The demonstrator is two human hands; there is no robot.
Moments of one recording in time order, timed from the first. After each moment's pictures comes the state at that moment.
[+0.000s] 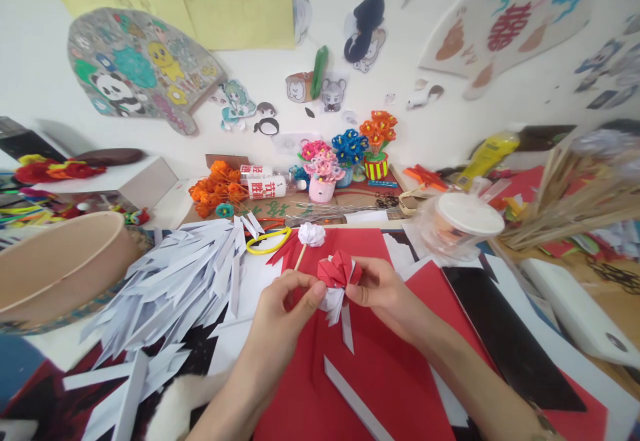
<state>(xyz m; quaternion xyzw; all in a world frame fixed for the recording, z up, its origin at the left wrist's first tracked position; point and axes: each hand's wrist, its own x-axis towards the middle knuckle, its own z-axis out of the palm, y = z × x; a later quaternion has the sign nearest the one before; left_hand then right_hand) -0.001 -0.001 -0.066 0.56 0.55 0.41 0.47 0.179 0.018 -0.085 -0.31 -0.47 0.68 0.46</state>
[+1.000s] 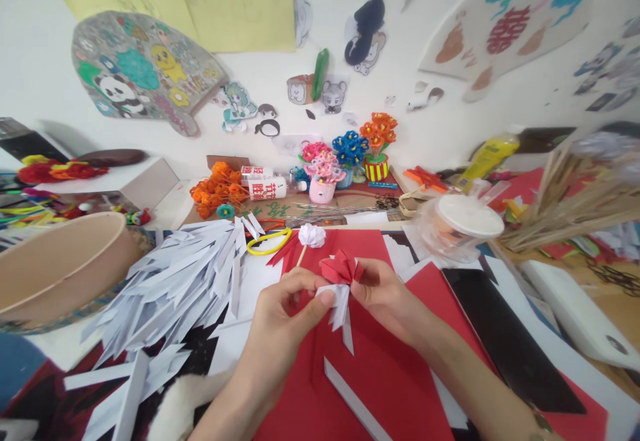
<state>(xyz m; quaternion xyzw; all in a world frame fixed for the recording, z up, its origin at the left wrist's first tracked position) 0.001 -0.008 -0.054 0.52 0.48 0.44 0.56 0.180 0.019 -0.088 -0.28 -0.45 0.71 0.47</state>
